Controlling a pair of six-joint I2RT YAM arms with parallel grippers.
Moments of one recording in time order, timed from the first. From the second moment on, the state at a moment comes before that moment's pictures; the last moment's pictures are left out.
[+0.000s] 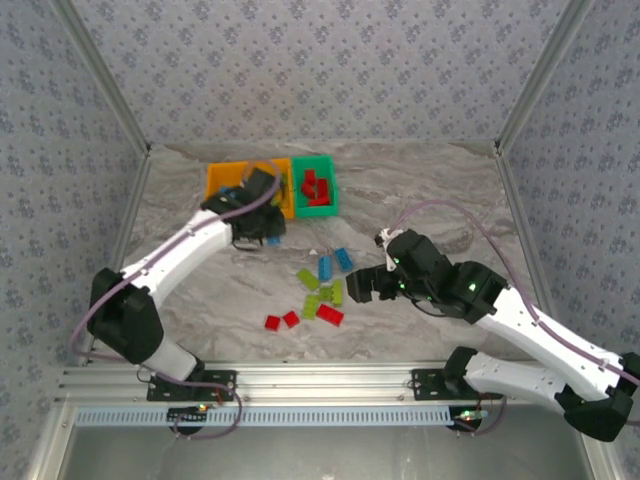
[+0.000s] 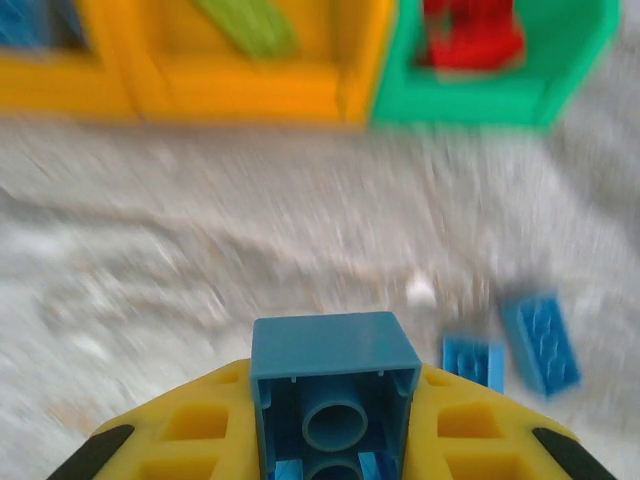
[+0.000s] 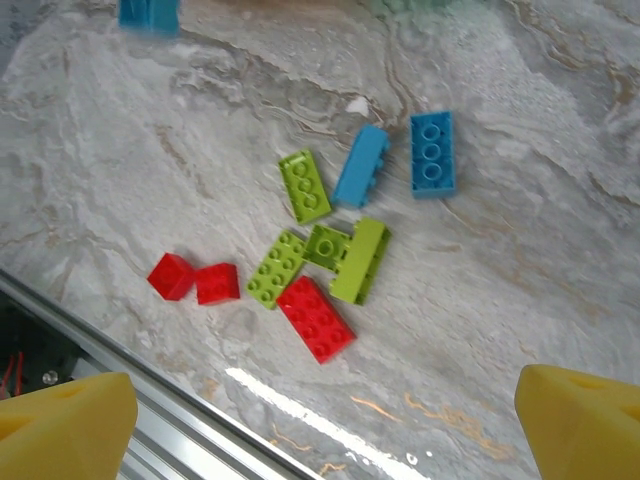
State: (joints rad) left arm -0.52 1.53 1.33 -0.79 -0.12 -0.61; right arm 0.91 0.94 1.02 -0.87 0.06 0.54
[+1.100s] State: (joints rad) left arm -0.40 1.21 1.38 -0.66 0.03 -0.37; right arm 0.95 1.14 0.99 -0.79 0.19 0.70
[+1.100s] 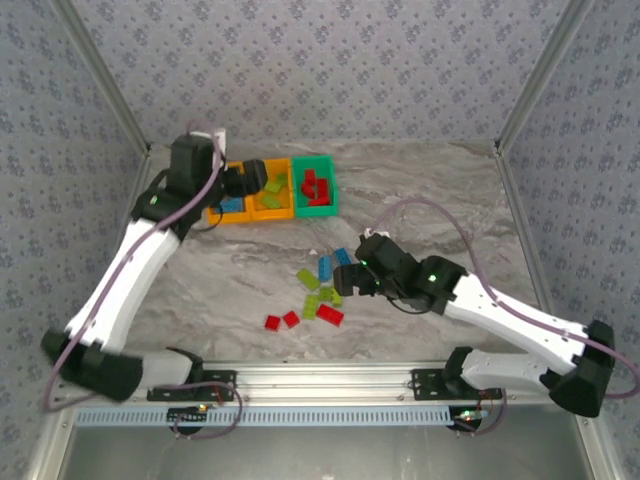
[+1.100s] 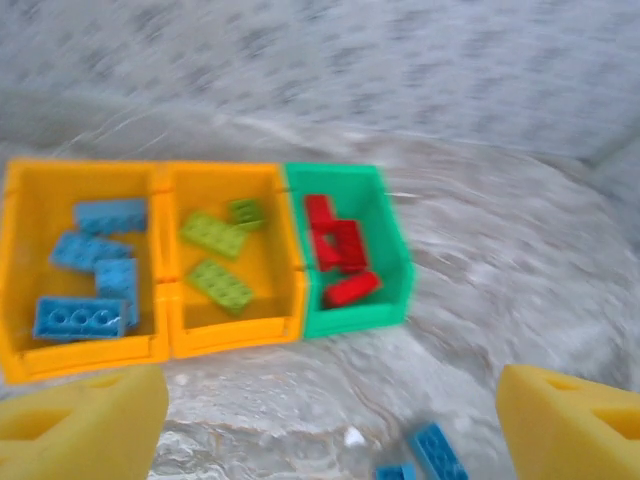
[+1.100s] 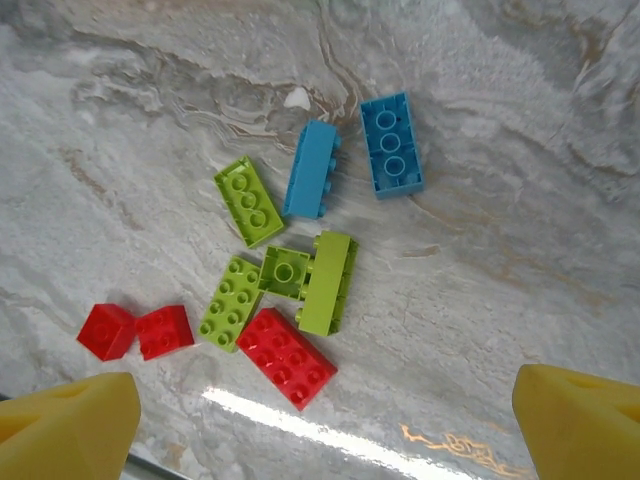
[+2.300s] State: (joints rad) left arm -0.52 0.81 0.71 -0.52 0.55 0.44; right arm 0.83 1.53 0.81 -0.43 -0.02 0.81
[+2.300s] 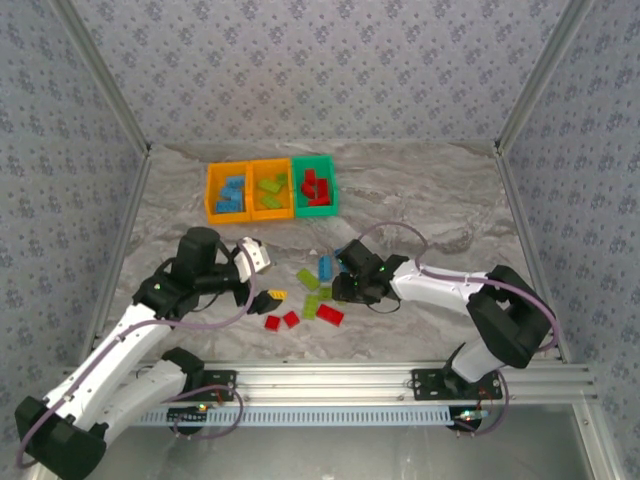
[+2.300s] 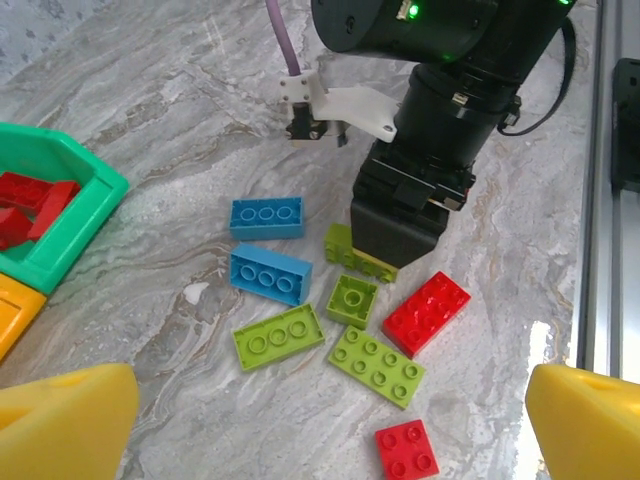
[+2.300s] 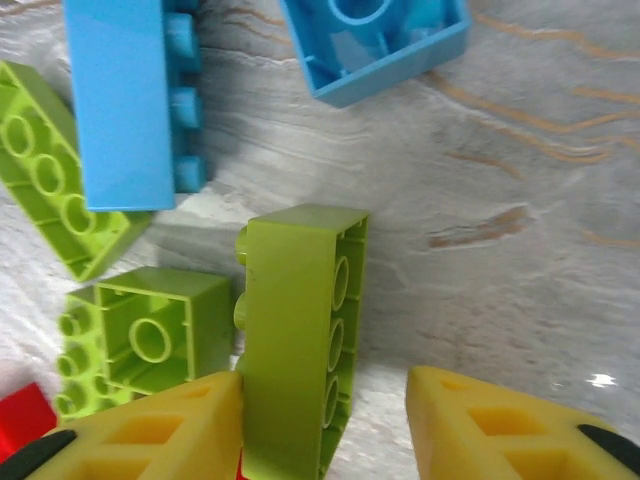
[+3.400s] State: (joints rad) left arm -0.36 0.63 0.60 -0.26 0.21 0.28; right arm 0.82 1.94 1.76 -0.51 0.18 0.32
